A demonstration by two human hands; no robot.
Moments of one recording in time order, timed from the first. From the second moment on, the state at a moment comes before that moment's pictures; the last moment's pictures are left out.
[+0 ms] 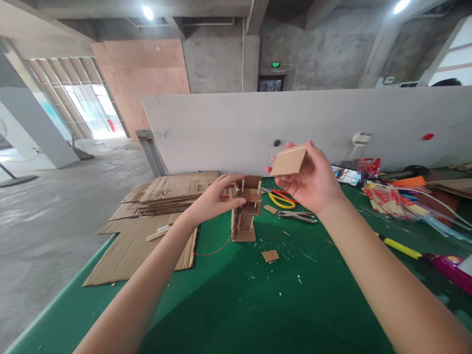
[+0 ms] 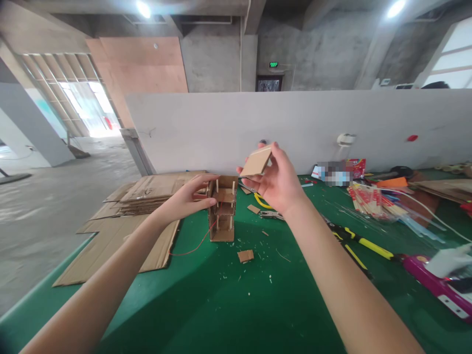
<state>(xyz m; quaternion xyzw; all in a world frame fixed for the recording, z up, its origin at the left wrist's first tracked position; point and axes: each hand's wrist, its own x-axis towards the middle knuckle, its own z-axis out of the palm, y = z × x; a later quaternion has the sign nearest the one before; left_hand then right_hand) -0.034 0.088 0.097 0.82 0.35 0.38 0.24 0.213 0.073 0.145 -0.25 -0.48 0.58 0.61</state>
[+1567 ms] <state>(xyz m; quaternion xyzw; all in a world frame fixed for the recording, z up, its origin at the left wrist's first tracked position) -0.018 0.099 0.069 0.76 0.42 0.45 0.22 0.432 0.048 0.040 -0.78 -0.58 0.14 0.16</state>
